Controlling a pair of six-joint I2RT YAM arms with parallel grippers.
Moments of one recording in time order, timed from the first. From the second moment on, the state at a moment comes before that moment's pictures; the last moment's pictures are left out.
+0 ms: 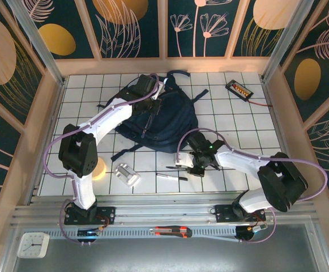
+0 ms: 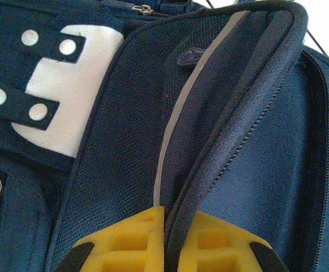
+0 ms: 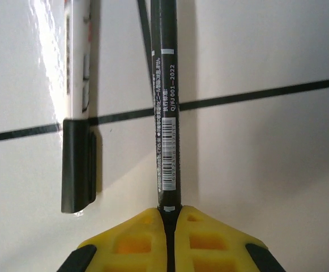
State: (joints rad) left arm -0.55 1.92 1.65 -0.58 0.03 -0.12; right arm 0.73 1.40 0.72 -0.57 -0.20 -0.74
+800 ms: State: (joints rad) left arm -0.54 1.93 1.70 -0.61 0.03 -0.17; right arm 0.38 1.06 0.79 -0.15 -0.55 0.25
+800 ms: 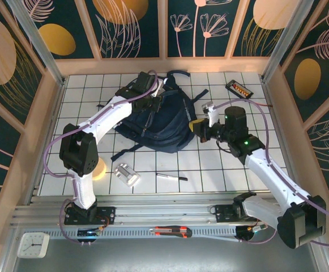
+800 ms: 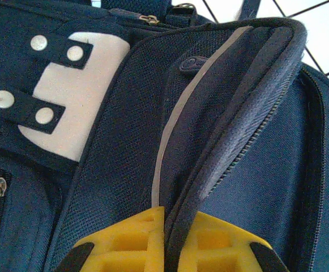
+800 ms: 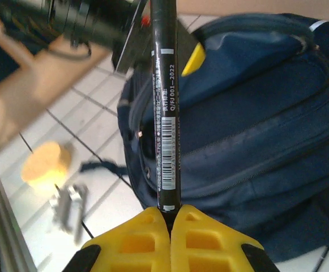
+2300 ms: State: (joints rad) left arm -0.53 1.98 1.84 -0.66 0.11 -0.28; right arm 0.41 1.93 1.30 0.15 -0.70 1.23
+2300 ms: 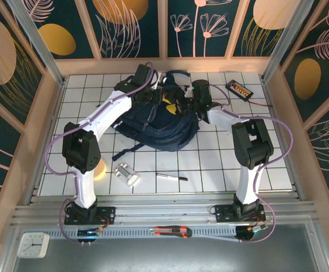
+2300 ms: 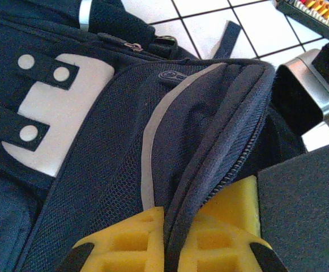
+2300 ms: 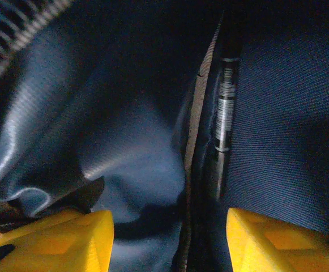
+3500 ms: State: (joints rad) left arm -0.53 1.99 1.85 -0.67 0.12 -0.28; right arm 0.25 1.33 1.19 -0.29 -0.44 0.37
